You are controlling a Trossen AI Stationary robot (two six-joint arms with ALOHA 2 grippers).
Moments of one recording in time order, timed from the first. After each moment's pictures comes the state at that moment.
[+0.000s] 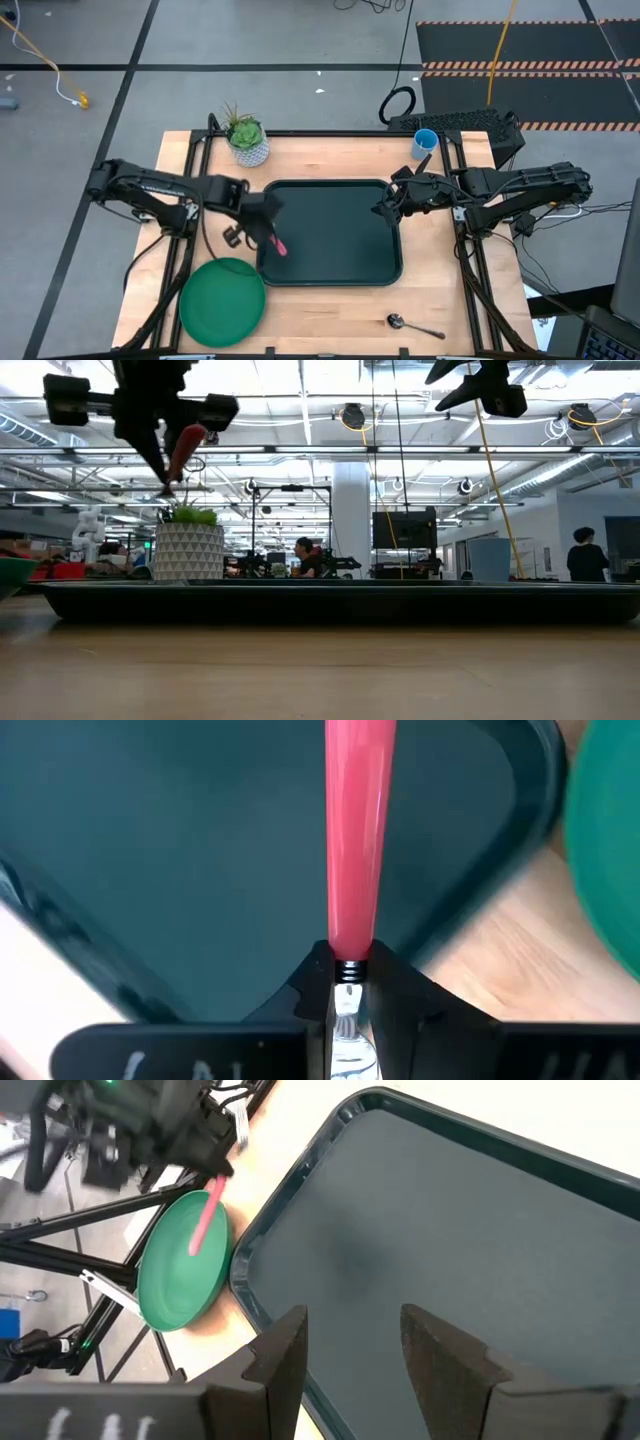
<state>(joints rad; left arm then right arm) -0.10 1.37 1.08 -0.93 0.02 0.84 0.11 1.07 1.03 -0.66 0.16 0.99</state>
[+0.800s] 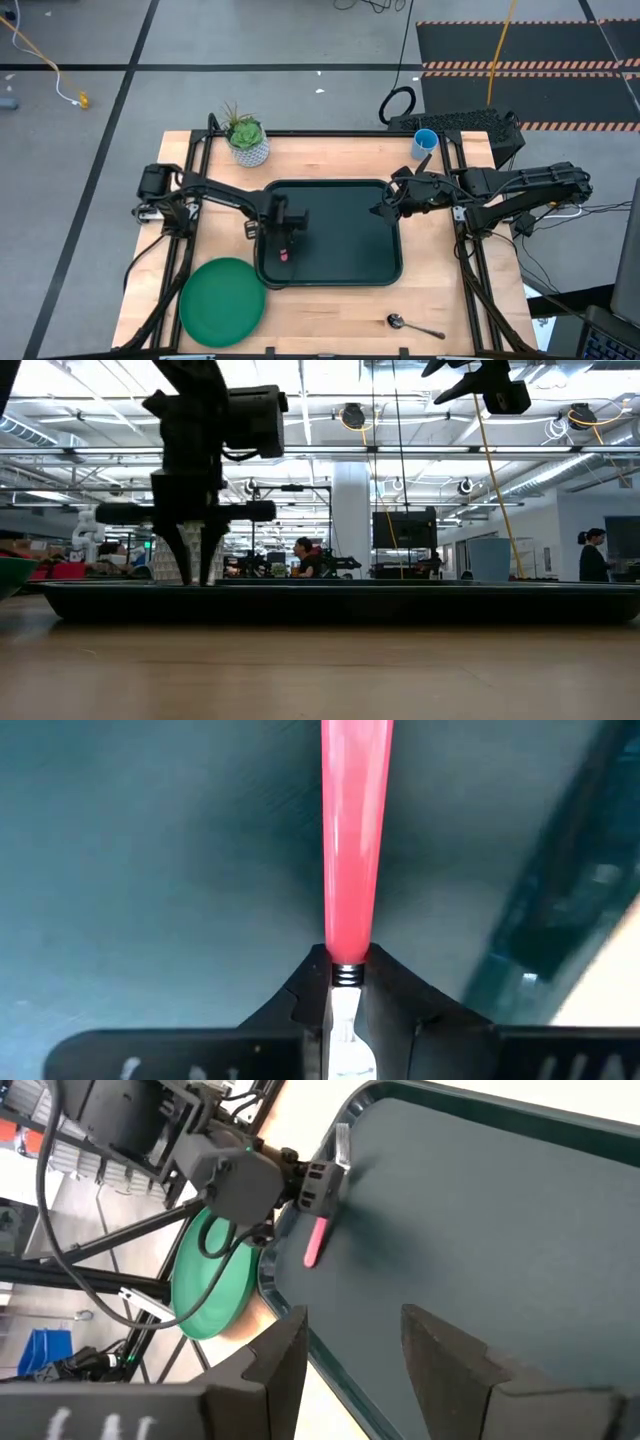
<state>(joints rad) -0.03 1.78 1.08 -0.79 -0.07 1.33 0.11 1.07 1.03 -0.63 0.13 1.11</state>
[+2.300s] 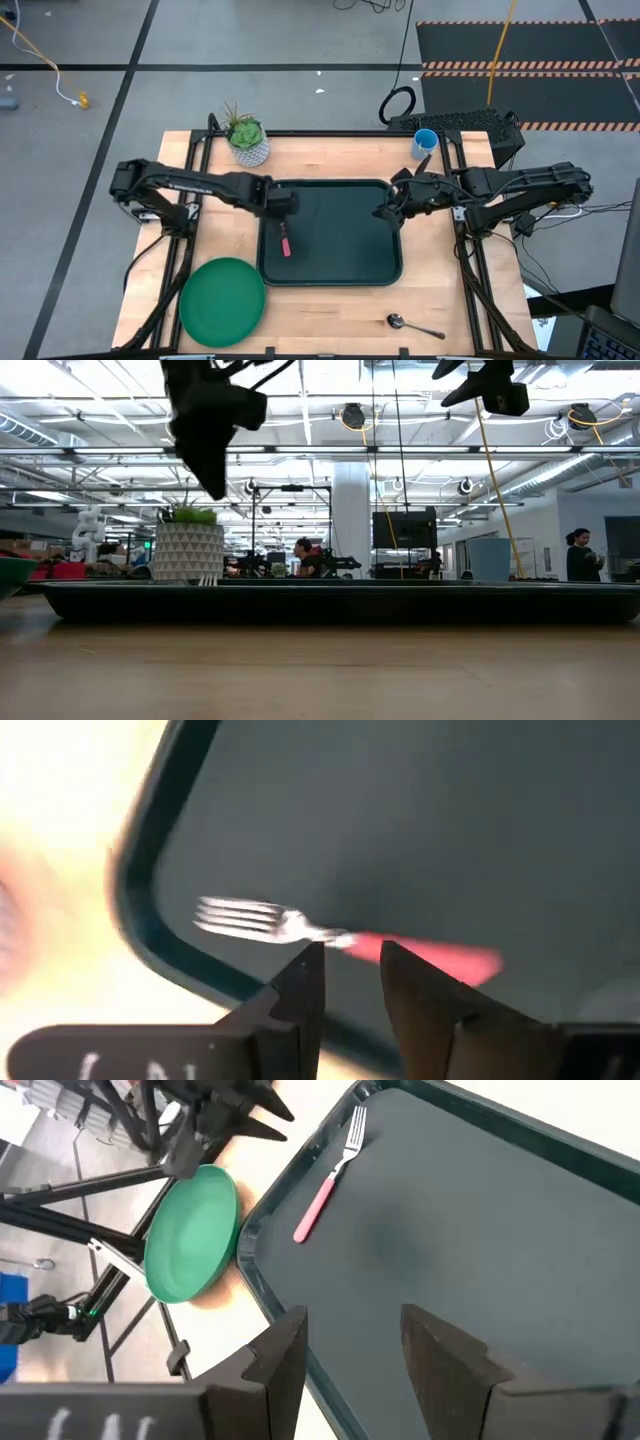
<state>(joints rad) -0.02 1.55 1.25 -0.98 -0.14 -0.51 0.10 1.05 1.03 -0.67 0.10 0.94</state>
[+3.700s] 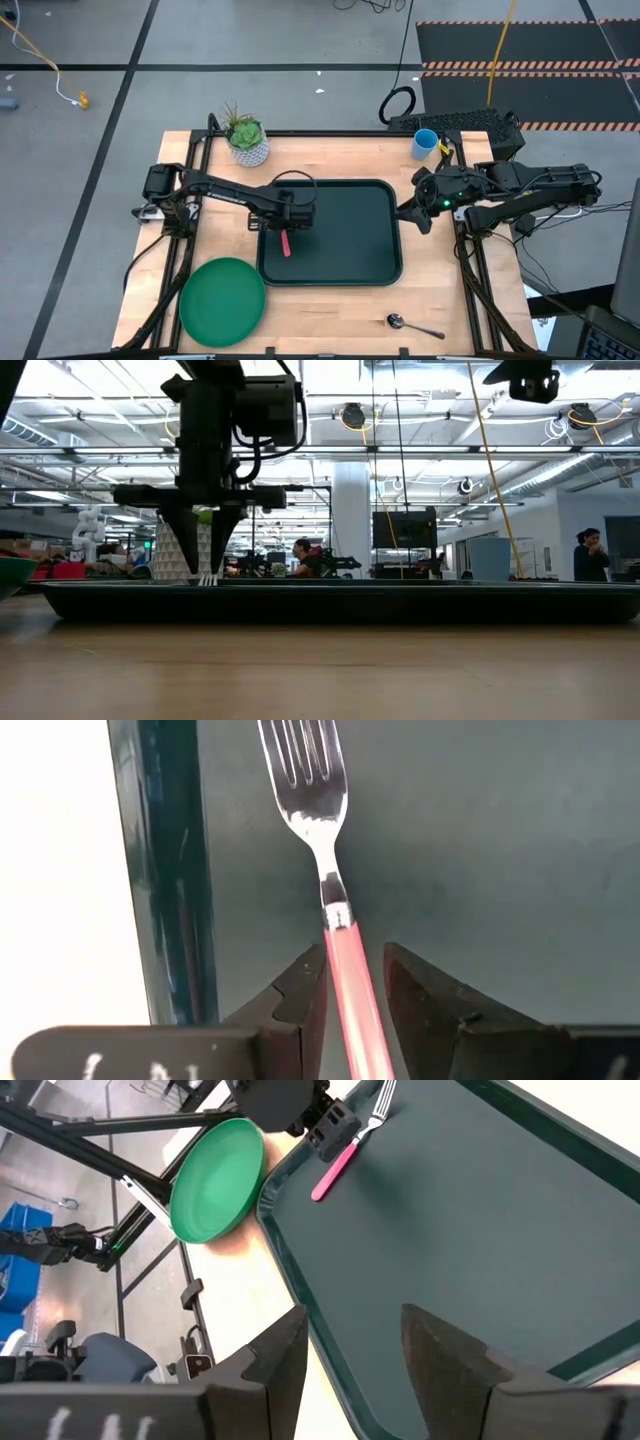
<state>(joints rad) -0.01 1.81 1.21 -0.93 -0.07 -1.61 0.10 0.89 1.03 -0.82 -0.01 0.82</state>
